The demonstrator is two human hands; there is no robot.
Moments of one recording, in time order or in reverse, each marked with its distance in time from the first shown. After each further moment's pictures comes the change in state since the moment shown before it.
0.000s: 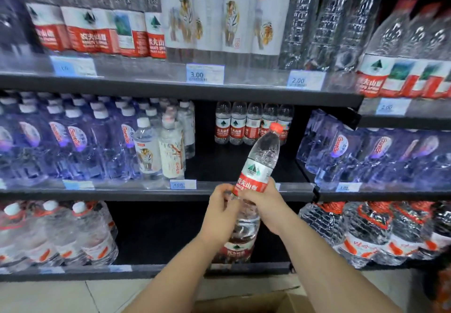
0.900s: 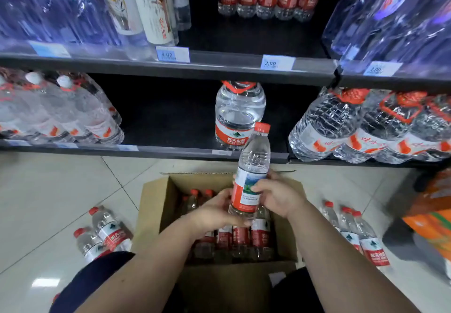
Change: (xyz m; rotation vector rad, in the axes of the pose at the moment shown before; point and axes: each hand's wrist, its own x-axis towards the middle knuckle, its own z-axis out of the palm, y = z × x) left_hand -0.160 -0.172 0.024 0.138 -0.504 -0.705; right_hand -0.105 0.200 -0.059 0.258 -0.221 0.427
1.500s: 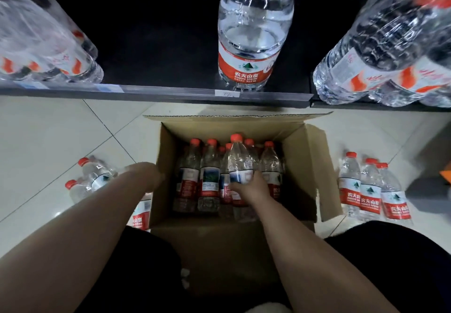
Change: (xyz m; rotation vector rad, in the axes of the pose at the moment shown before) left_hand 0.026 -0.114 -0.110 1.023 0.177 -0.704; right_hand 0.074 0.189 -0.019 -0.627 0.474 0.337
